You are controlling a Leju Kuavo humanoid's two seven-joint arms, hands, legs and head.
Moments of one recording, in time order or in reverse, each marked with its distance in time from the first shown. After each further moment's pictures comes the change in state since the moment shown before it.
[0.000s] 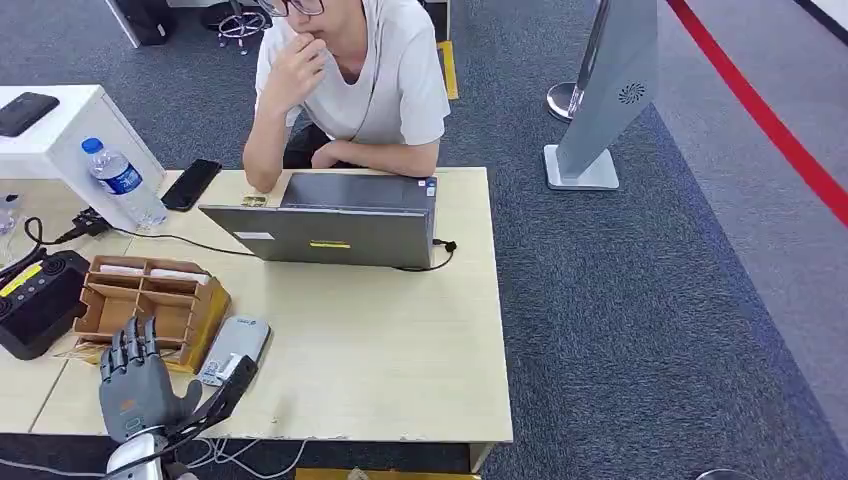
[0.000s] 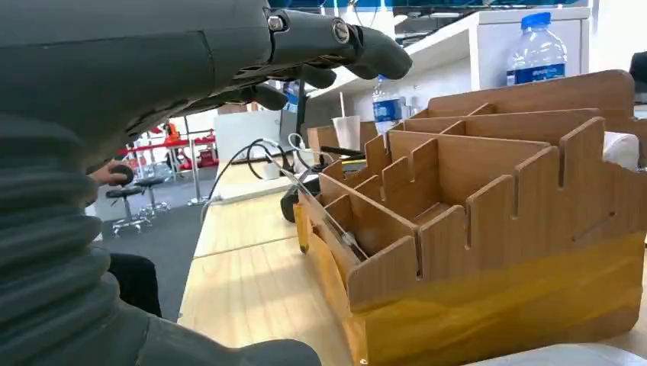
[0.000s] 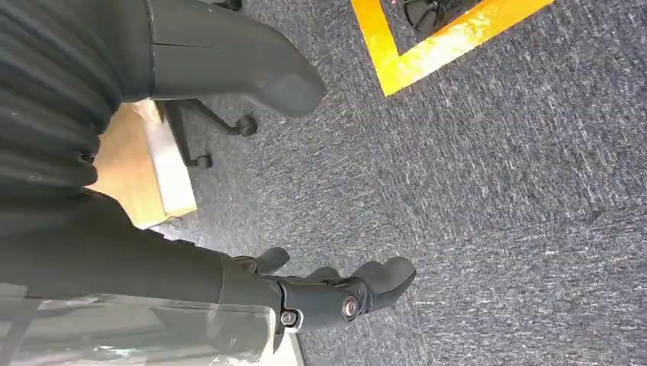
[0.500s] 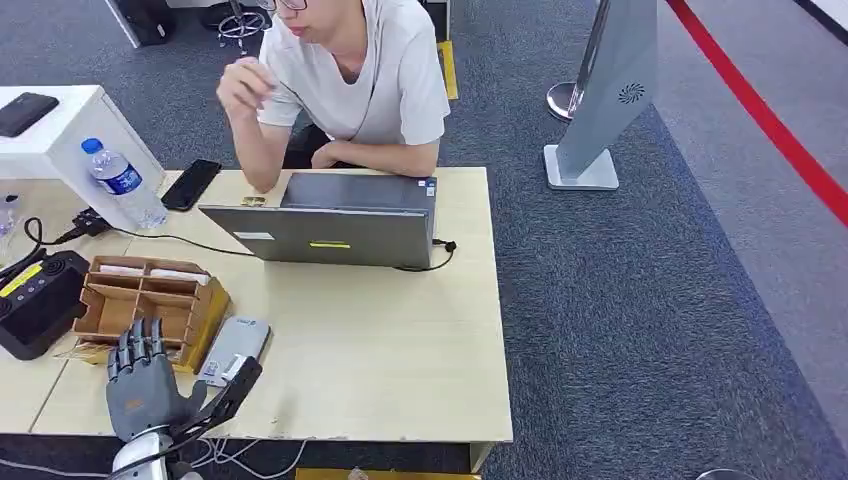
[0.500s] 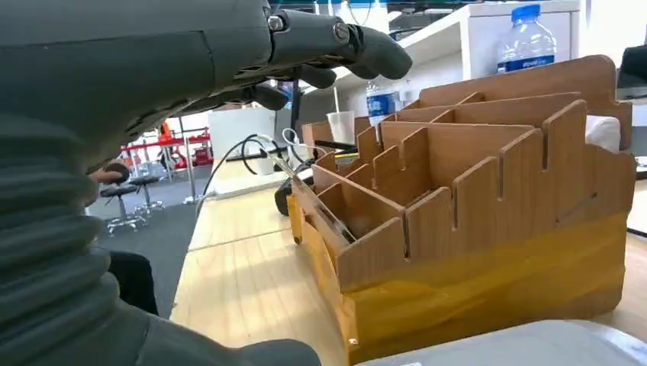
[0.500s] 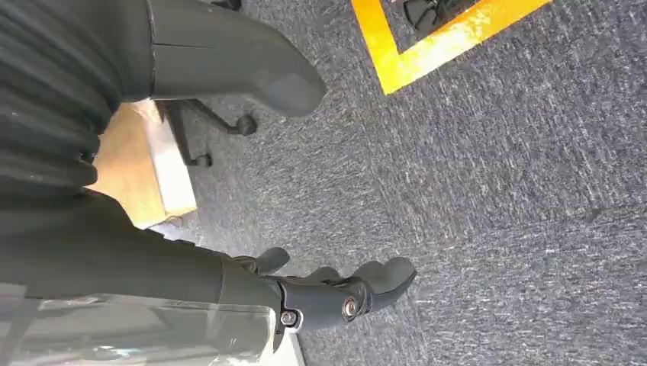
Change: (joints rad) left arm -0.012 -0.006 0.003 0.031 0.000 0.013 -0.021; right arm 0.001 -0.002 0.000 0.000 0.000 -0.001 0.001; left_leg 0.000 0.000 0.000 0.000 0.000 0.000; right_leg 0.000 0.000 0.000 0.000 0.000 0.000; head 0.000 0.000
